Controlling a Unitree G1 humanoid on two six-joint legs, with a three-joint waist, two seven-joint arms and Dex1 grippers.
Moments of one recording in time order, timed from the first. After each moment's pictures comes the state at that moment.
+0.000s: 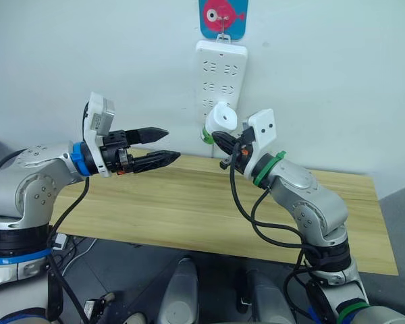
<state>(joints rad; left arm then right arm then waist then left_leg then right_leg) -0.54 0.80 0.22 -0.16 -0.76 0.82 -1.06 -0.56 -0.12 0.14 -0.41 0.37 0.79 0.28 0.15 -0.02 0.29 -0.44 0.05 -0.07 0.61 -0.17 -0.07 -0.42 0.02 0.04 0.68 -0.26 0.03</state>
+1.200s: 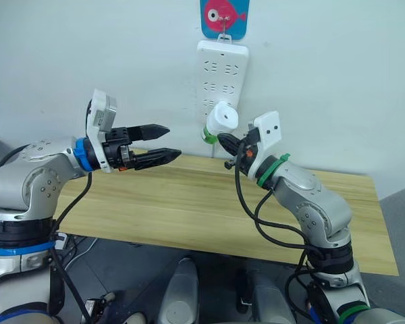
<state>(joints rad) -0.58 0.80 0.18 -0.09 -0.73 0.79 -1.10 -0.54 -0.10 0.09 -0.42 0.40 0.83 0.24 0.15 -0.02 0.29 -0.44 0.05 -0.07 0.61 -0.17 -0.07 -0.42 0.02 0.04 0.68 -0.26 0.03</state>
